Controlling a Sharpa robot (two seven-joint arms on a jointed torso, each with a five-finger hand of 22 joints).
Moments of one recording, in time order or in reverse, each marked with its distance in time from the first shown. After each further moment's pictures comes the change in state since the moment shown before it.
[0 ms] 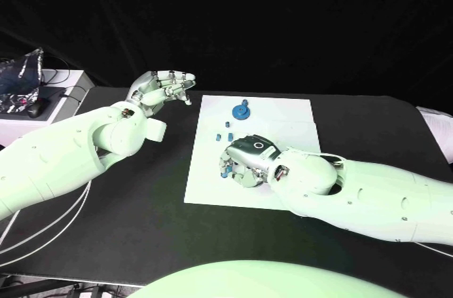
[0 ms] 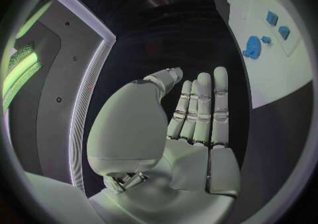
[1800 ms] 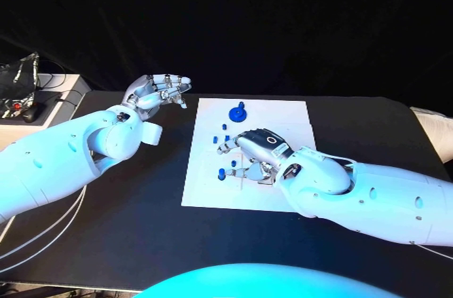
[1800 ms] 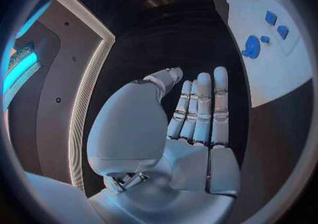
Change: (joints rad) left arm 0.000 -0.002 0.000 -0.002 -0.001 0.001 -0.007; left_hand 0.000 0.000 -0.003 0.003 0.000 0.000 0.000 0.000 -0.001 0.000 0.000 0.000 -0.002 -0.004 0.004 0.000 0.000 0.000 0.000 0.000 0.000 0.000; right arm 0.010 -0.082 0.001 0.041 0.099 -0.207 0.064; right_hand 0.077 -0.010 -0.497 0.177 0.066 -0.199 0.014 -0.153 -0.075 -0.282 -0.007 0.058 -0.041 -0.056 0.062 -0.099 -0.227 0.032 -0.100 0.053 -0.360 -0.223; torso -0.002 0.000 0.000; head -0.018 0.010
